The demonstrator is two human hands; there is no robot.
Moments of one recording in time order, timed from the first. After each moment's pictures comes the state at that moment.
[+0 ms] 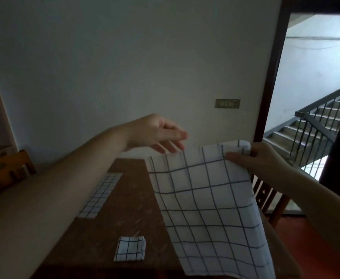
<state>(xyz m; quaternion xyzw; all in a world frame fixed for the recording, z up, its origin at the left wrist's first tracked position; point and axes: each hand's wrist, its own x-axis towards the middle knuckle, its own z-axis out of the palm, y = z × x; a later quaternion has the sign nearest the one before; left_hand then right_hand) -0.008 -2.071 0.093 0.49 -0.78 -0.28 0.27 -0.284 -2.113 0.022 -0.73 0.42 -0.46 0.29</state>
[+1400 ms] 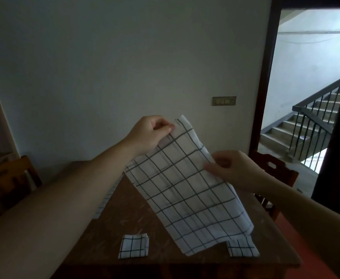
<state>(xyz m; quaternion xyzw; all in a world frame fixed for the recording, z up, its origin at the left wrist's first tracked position) -0.014 -2.094 0.059 0.49 -0.71 -0.15 0.48 -0.264 -2.098 -0.004 -0.83 0.40 -0.35 0.17</state>
